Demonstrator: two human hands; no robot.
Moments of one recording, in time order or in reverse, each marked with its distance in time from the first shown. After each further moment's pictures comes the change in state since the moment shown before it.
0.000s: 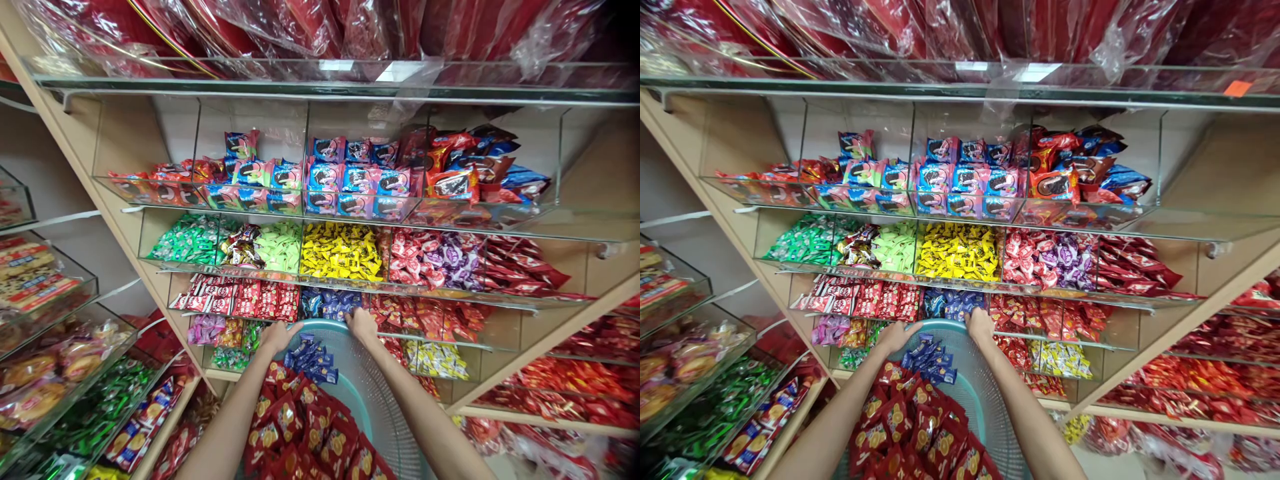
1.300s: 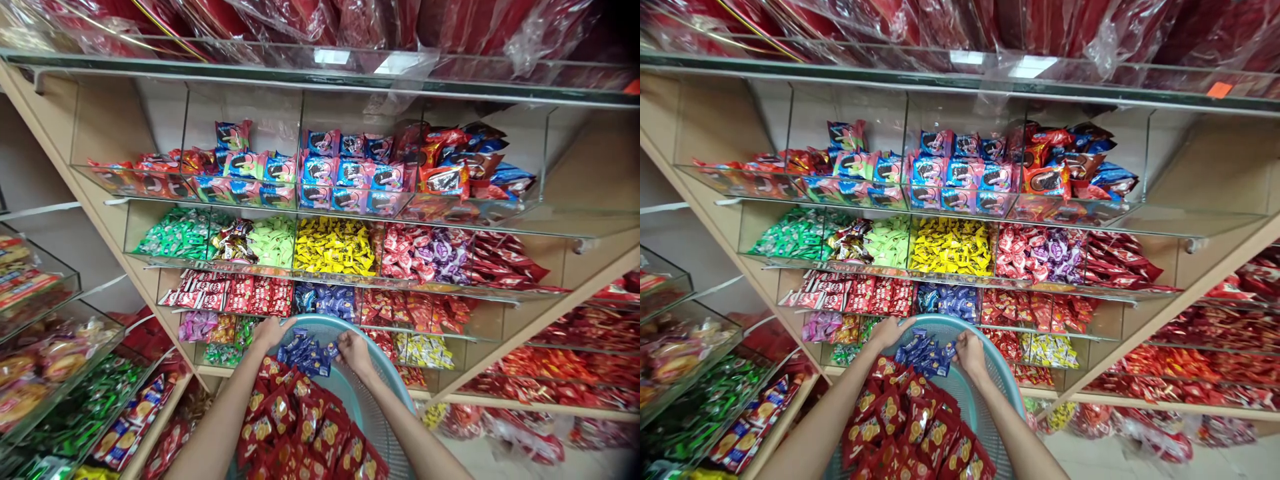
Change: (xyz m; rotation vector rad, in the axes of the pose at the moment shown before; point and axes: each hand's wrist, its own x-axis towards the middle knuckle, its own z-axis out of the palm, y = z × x) left_hand 0.001 0.000 0.000 0.002 0.011 0.019; right_hand -0.073 0.024 0.034 0.692 -0.132 -0.048
